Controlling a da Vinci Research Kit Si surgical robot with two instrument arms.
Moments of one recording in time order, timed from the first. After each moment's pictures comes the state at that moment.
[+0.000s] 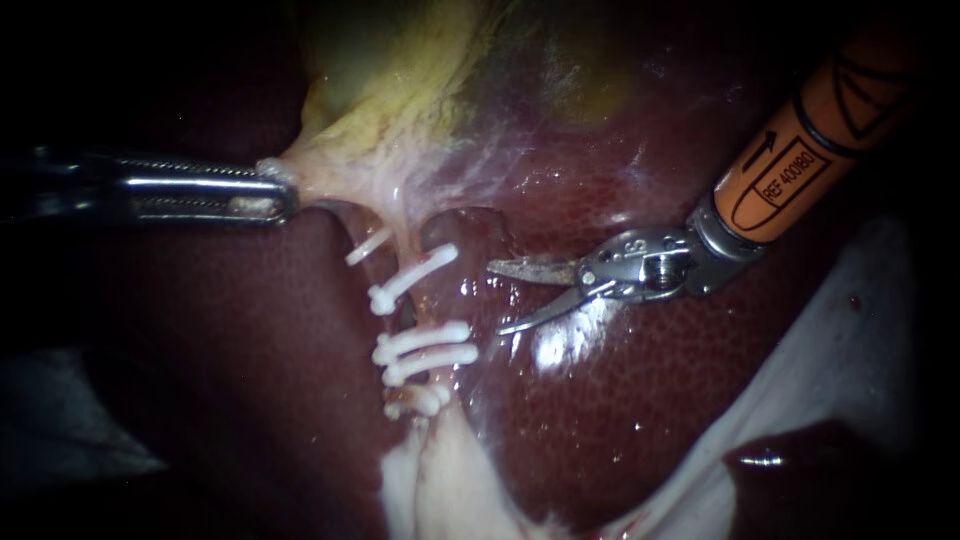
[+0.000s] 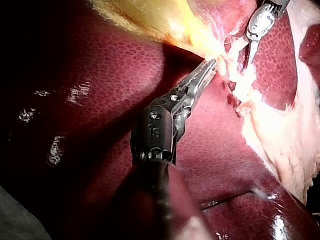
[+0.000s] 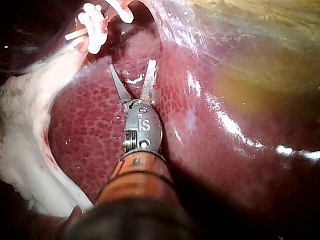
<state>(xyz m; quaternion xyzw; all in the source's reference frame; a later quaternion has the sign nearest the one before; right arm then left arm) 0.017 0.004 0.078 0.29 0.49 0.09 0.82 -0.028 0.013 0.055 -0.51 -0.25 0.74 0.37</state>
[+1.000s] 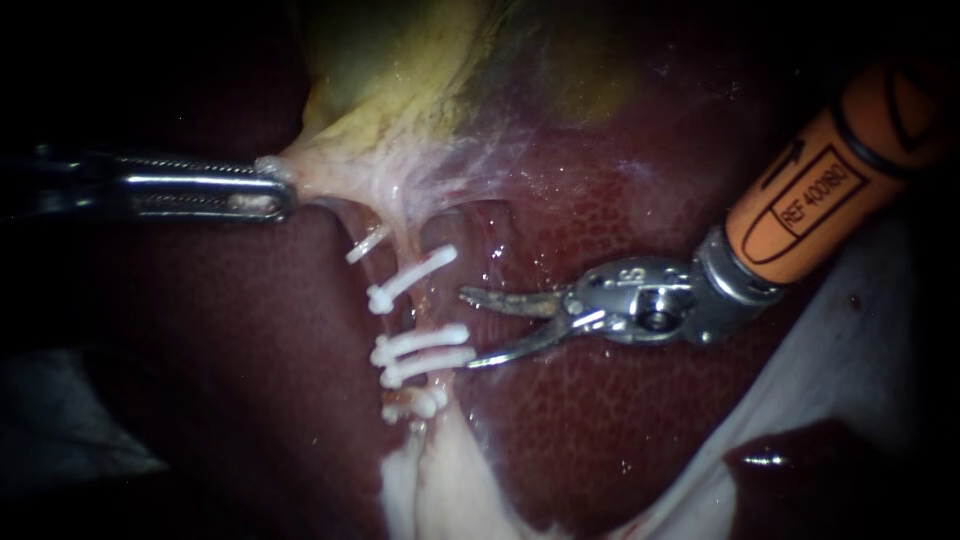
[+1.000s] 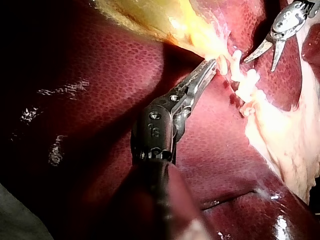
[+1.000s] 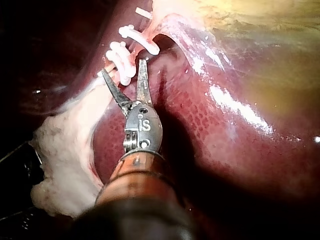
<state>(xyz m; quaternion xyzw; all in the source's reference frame) 0.021 0.002 0.069 0.37 0.46 0.17 0.79 -0.028 0.013 0.056 -0.51 -0.25 0.74 0.37</state>
